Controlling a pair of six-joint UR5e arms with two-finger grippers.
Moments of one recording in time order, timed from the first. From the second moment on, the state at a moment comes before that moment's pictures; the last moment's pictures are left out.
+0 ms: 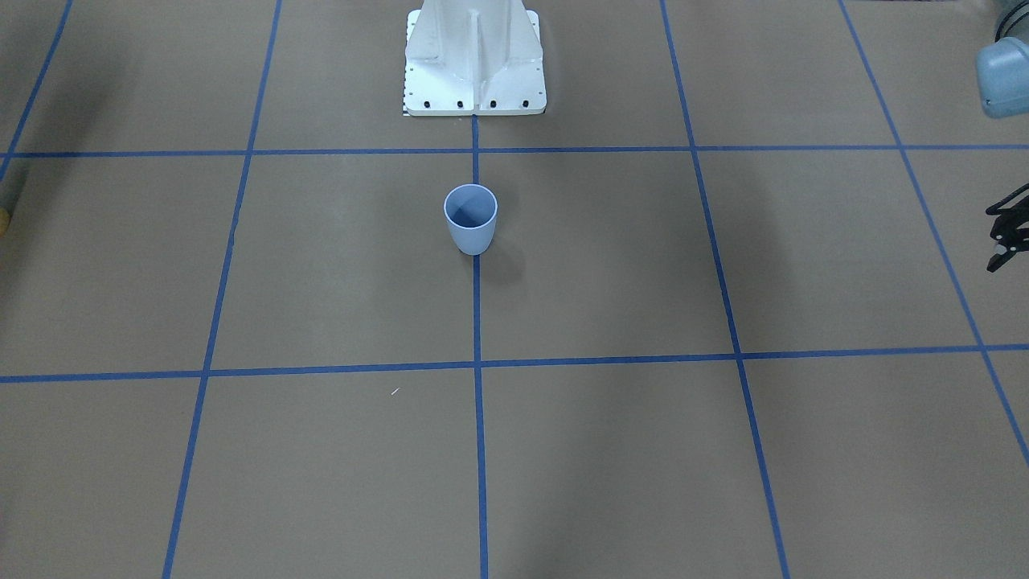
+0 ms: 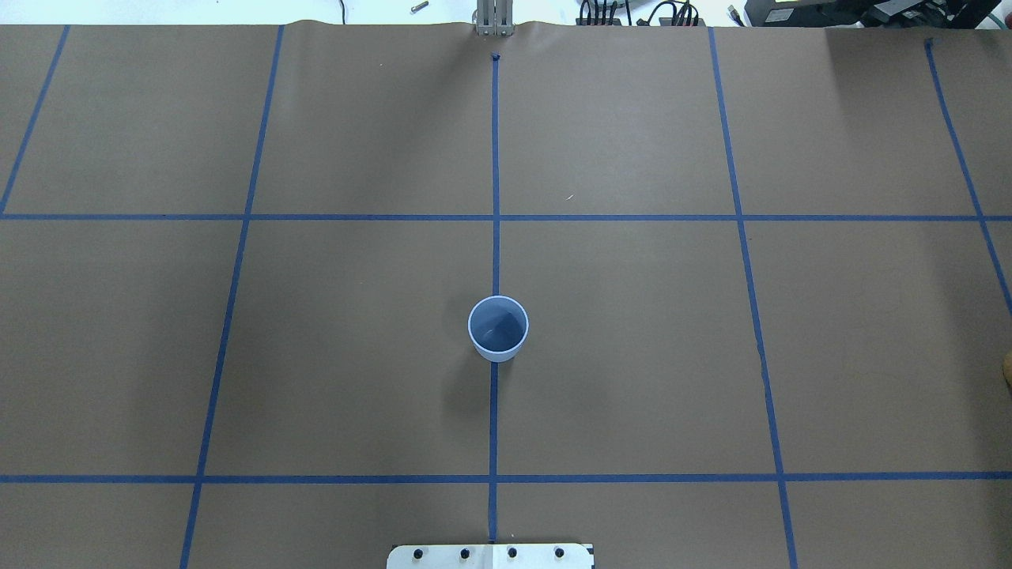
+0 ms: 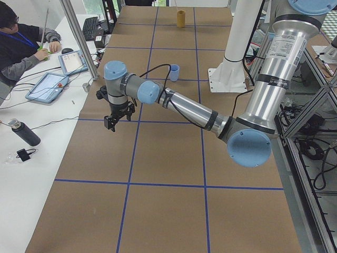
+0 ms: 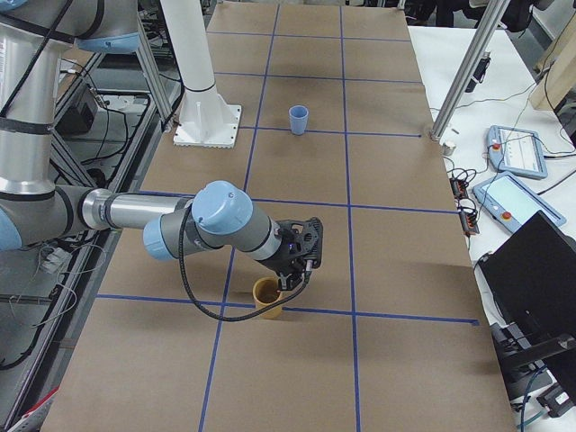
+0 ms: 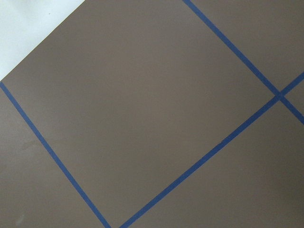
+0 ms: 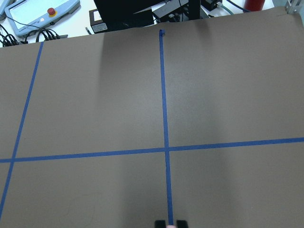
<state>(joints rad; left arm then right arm) -1.39 -1.86 -1.71 -1.48 -2.27 0.29 1.89 -1.83 1.91 -1.30 2.49 0.13</state>
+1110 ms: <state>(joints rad) -1.61 -1.57 -1.66 -1.55 -2.34 0.26 1.78 -1.47 2.03 -1.74 2.49 0.30</state>
